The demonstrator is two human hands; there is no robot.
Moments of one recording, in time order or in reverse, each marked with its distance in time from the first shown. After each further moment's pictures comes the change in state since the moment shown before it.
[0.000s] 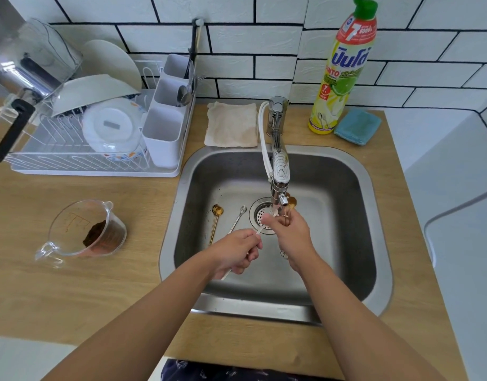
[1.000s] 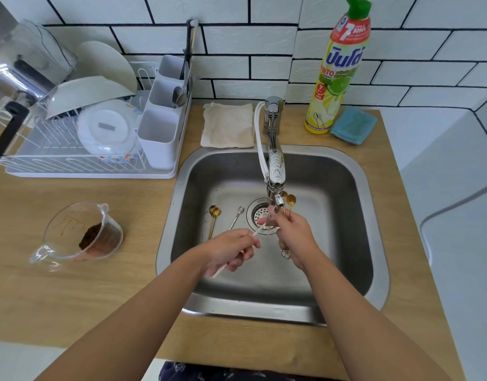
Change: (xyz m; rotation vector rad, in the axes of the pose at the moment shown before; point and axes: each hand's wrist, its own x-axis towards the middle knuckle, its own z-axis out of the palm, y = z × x) left_hand 0.003 0.001 -0.011 0.041 -0.053 -0.006; right_hand 0.004 -0.008 -0.012 0.014 -0.101 0.122
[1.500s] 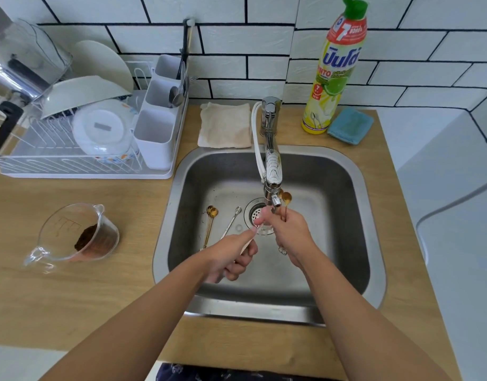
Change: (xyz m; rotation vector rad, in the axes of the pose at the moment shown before) left_hand 0.006 -0.009 0.007 -0.133 -0.049 -0.096; right_hand 0.002 -0.006 0.002 0.029 -0.018 -0.072
